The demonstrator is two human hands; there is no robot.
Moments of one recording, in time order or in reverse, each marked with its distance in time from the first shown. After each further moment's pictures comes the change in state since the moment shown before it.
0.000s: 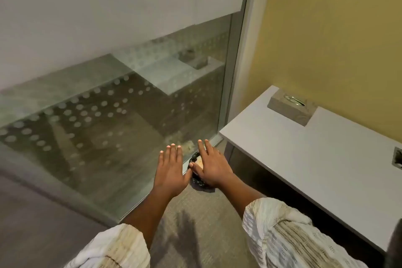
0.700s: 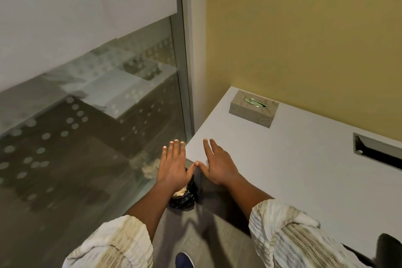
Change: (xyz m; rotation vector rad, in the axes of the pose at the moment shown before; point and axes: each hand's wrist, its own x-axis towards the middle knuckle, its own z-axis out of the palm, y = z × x) left_hand 0.152 0.132 0.006 0.061 -0.072 0.233; right_hand 0.038 0.167 -0.053 0.026 0.015 0.272
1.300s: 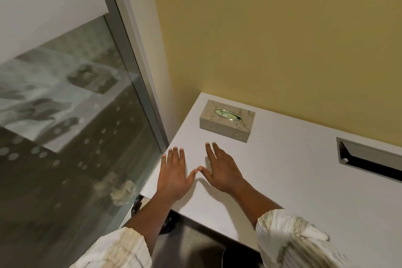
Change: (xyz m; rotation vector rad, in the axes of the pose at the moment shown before) left_hand 0.208 0.102 0.041 -0.021 -0.021 0.128; right_hand 0.122 0.170 -0.044 0.018 0.021 0.108
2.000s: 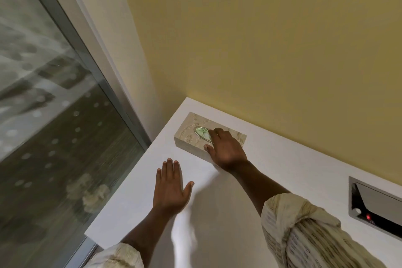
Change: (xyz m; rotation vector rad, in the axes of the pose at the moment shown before) left_hand 0.136 0.099 0.074 -0.198 -0.105 -0.144; right_hand 0.178 0.171 -0.059 -0.055 0.090 -0.104
